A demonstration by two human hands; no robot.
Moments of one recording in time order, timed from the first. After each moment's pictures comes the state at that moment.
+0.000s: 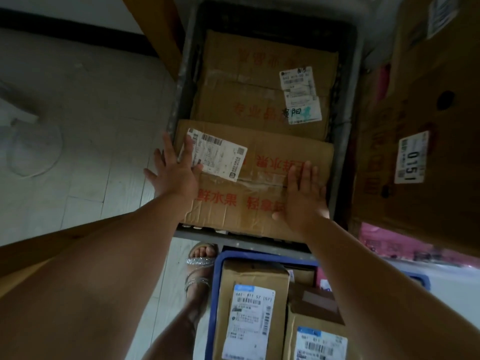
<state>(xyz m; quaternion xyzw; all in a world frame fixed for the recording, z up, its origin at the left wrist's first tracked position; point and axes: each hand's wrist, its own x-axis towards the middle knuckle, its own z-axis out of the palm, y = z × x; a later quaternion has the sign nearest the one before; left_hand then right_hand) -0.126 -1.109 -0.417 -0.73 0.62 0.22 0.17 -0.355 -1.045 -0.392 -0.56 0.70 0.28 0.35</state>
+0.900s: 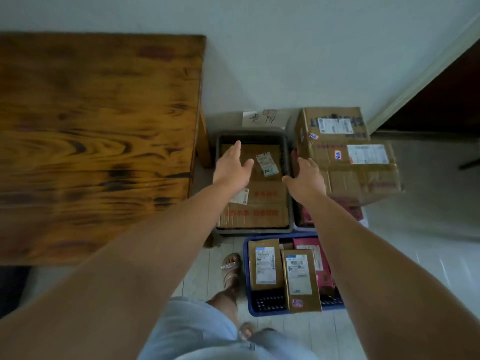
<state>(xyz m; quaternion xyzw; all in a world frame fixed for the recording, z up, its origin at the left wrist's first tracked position) -0.146 -1.061 0.048 -0.61 0.68 0.40 -0.09 -0.292 -0.992 0.054 -0.39 0.85 -0.14 0.32</state>
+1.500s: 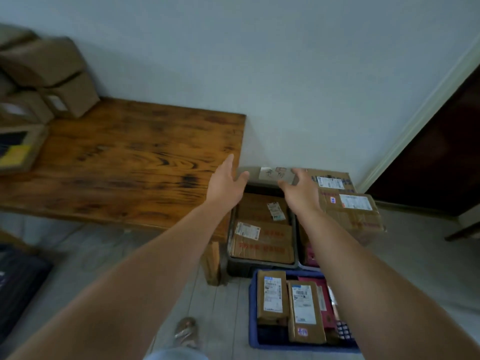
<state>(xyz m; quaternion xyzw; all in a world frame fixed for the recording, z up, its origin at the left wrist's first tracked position) -0.014 -0.918 0.201 -0.60 0.65 0.35 -0.30 -0.162 -0.878 0.202 -0.42 0.78 -0.38 0.28</state>
